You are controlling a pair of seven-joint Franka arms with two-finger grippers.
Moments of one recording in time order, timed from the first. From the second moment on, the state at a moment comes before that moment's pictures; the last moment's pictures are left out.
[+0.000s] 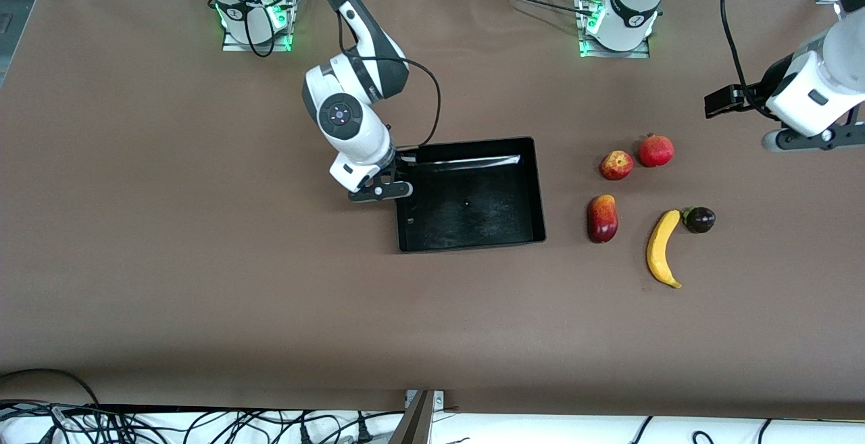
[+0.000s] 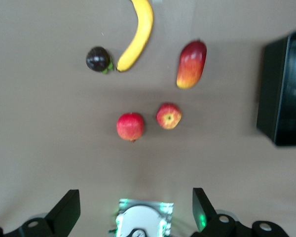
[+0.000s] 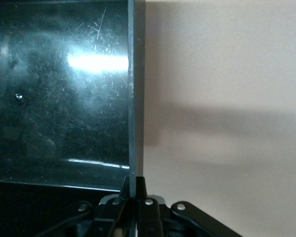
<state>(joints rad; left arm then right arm) 0.07 0.09 -0.13 -1.56 0.04 1.35 -0.10 0.83 0.57 -0.19 -1.71 0.34 2.23 0.36</state>
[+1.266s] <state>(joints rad) 0.07 0.16 -0.17 -2.51 0.04 2.61 -0.04 0.83 0.28 -0.66 -1.59 0.34 1.84 0.21</state>
